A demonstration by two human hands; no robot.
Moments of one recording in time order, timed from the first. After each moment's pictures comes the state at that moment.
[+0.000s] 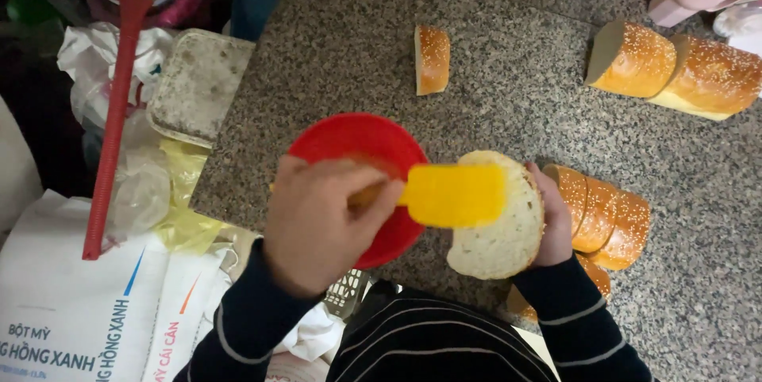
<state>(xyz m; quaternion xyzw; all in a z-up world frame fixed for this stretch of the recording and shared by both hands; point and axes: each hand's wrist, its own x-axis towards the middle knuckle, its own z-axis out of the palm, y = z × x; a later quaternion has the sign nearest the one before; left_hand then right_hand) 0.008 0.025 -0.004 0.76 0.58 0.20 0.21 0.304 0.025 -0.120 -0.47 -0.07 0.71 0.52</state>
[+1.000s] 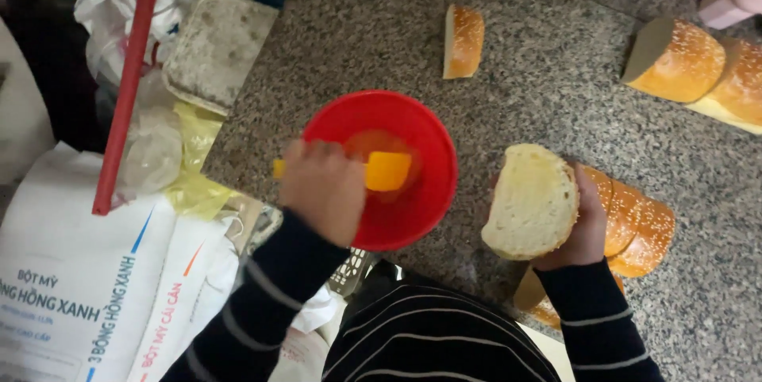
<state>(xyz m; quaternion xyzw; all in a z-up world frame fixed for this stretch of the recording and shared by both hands) -0.017 0.020 -0.104 0.74 0.67 -0.05 -0.02 0.284 0.023 -0.085 -0.53 0.00 0.68 0.50</state>
